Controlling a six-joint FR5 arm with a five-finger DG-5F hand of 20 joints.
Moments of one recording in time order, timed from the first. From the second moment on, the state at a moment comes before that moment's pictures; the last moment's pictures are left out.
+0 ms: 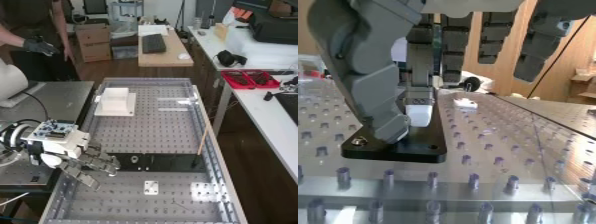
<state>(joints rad) 1.20 -1.89 -2.33 -2.19 -1.81 -0.92</state>
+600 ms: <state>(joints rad) 1.20 -1.89 -2.30 -2.22 -1.83 -0.94</state>
